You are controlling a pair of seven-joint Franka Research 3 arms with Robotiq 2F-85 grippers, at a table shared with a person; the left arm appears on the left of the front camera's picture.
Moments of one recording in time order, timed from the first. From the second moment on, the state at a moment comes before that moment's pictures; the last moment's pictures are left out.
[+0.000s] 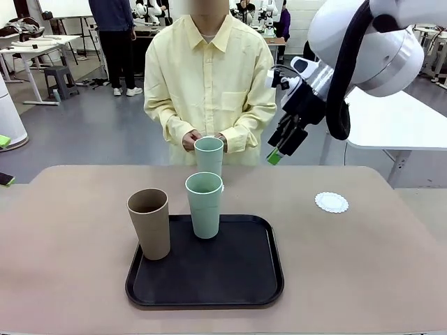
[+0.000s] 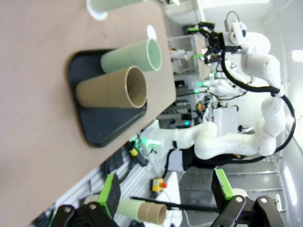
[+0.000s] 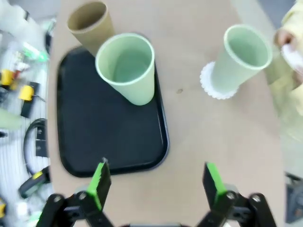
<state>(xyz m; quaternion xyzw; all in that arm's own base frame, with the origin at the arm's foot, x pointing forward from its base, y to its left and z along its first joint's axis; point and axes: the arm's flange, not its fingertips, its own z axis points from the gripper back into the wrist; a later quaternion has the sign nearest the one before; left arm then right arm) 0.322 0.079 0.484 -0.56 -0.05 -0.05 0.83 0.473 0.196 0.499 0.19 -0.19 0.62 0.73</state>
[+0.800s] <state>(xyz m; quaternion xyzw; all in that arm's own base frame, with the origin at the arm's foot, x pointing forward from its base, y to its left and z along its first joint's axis) 0.322 0.079 0.484 -0.56 -0.05 -0.05 0.83 0.477 0.199 0.503 0.18 -0.29 0.66 0.67</state>
